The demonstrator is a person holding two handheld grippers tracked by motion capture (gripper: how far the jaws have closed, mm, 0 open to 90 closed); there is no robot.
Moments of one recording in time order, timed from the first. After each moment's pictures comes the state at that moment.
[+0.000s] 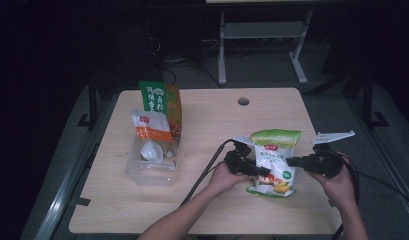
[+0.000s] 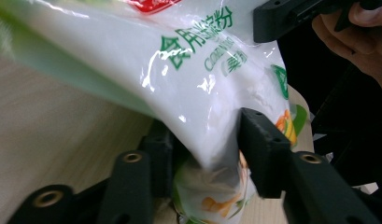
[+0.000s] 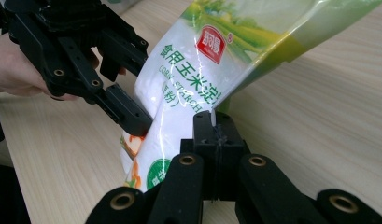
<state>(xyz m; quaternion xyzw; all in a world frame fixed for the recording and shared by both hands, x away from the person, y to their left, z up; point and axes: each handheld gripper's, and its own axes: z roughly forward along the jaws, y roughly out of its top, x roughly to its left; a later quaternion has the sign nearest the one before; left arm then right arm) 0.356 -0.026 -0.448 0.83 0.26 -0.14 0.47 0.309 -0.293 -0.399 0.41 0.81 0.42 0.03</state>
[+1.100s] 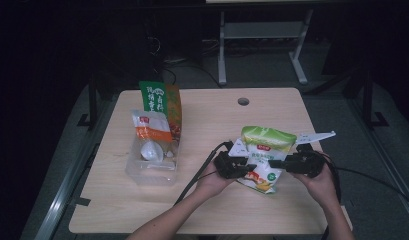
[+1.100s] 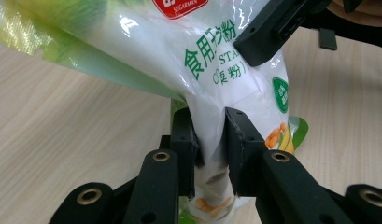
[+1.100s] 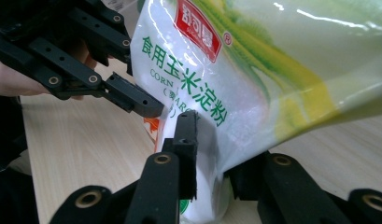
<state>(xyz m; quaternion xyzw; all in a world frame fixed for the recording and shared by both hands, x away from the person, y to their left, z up) 0.325 0.001 -0.423 0.87 0.18 0.07 0.45 0.319 -0.259 -0.413 0.38 0.81 0.45 0.00</state>
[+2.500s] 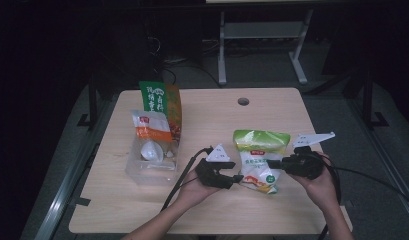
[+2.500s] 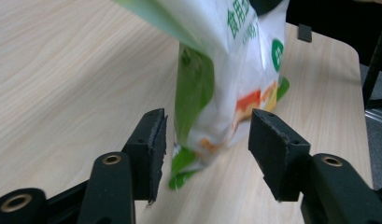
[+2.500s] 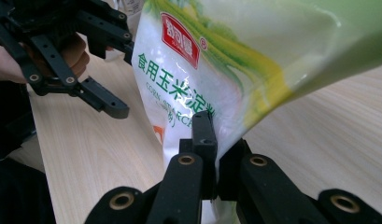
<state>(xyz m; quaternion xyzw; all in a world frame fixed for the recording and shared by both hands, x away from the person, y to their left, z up) 0.304 0.051 -0.423 0.86 0.21 0.04 0.46 0.302 -0.244 -0.390 0.35 0.82 0.44 0.03</state>
